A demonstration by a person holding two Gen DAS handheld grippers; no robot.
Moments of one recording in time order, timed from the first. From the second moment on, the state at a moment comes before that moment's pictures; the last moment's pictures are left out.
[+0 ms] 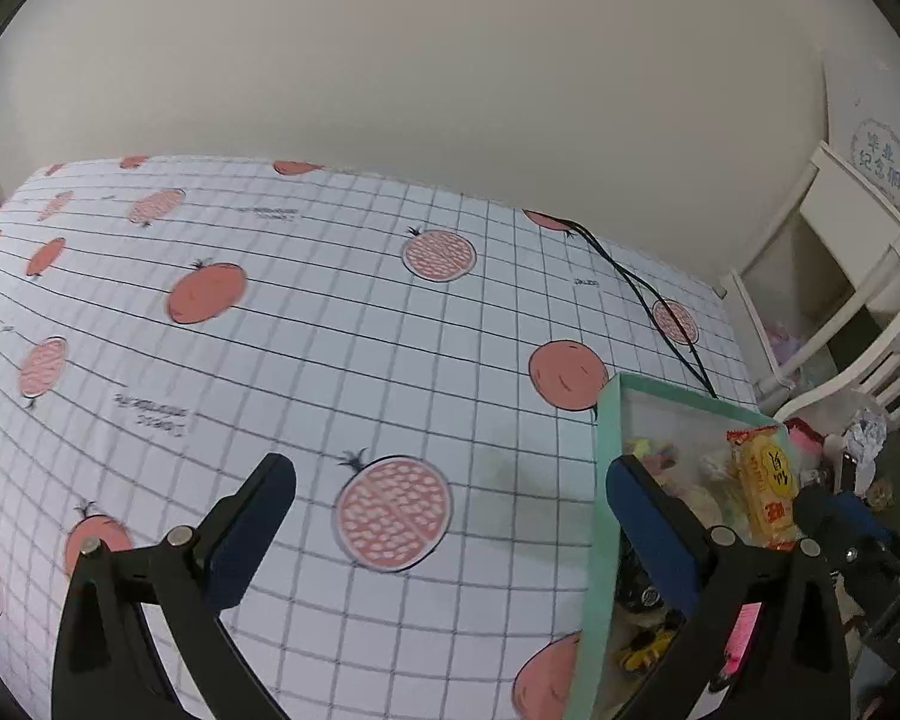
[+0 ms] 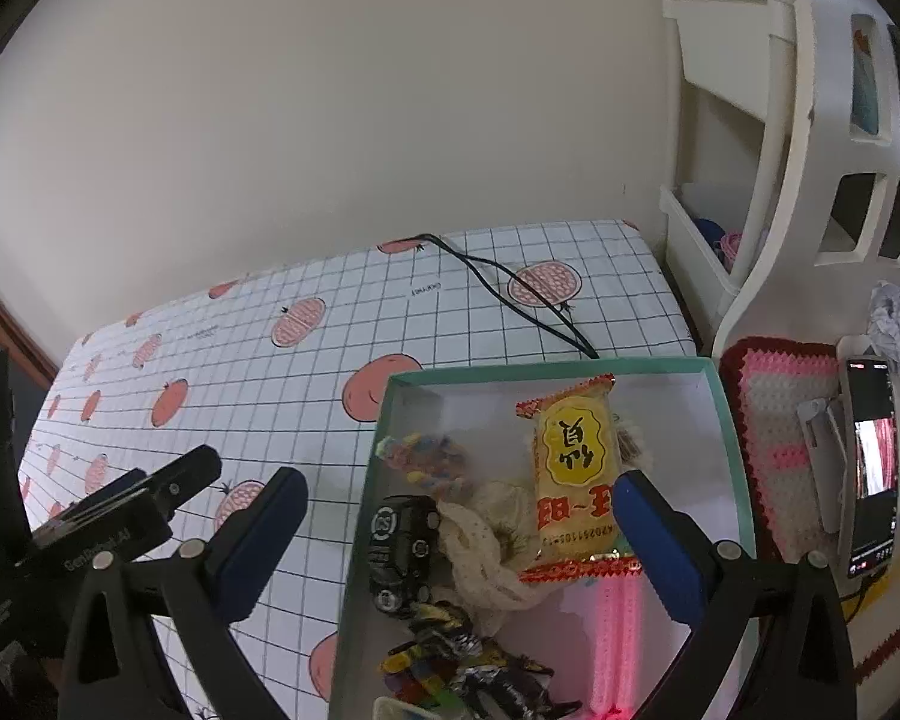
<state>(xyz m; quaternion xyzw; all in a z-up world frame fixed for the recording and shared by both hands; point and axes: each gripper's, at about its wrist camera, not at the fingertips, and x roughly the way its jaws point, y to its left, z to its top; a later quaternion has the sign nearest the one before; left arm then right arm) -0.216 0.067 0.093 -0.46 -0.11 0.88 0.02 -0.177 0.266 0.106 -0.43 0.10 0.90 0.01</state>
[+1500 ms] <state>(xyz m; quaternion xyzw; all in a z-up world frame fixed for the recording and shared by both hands) 0.015 0.019 0.057 -0.50 -0.05 0.87 0.04 0.055 0.202 0.062 -0.48 0.10 0.87 0.00</state>
